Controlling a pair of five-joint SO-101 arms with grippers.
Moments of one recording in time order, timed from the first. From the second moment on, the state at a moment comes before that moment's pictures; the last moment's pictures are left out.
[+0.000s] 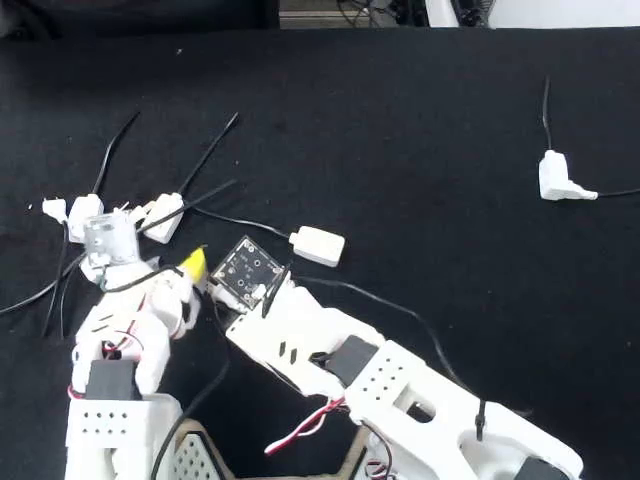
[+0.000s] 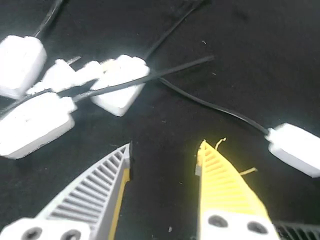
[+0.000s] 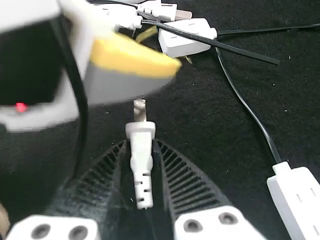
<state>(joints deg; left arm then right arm) -4.7 -89.0 85.2 47.3 8.9 -50.1 -45.1 76.4 15.8 2.2</state>
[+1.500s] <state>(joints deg) -5.4 -89.1 87.2 47.3 3.7 -50.3 -54.5 78.9 20.6 2.2</state>
